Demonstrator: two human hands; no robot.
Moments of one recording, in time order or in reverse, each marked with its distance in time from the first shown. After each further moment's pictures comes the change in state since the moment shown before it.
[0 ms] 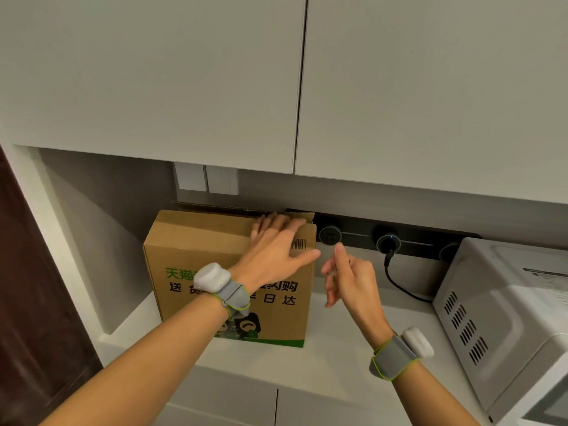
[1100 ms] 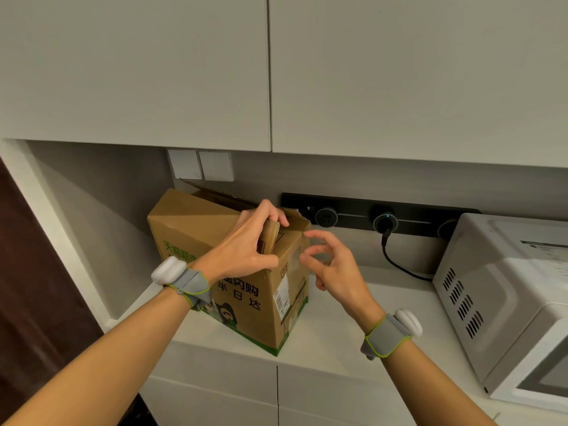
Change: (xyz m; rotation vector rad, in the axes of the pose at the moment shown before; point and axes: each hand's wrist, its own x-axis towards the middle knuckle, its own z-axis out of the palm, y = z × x) left_hand -0.039 -0.016 -0.027 -0.410 -0.125 0.134; right_hand -0.005 0.011 0.001 0.031 -0.187 0.001
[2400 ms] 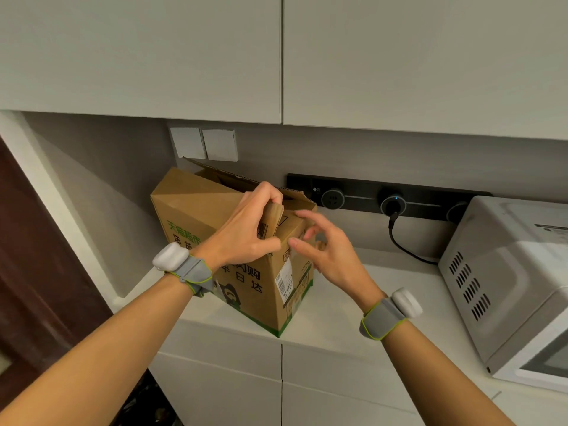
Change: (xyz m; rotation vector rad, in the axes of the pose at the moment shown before) left_hand -0.011 -0.003 0.003 0.004 0.128 0.116; right_hand 0.008 0.009 0.013 -0.254 -0.088 -0.164
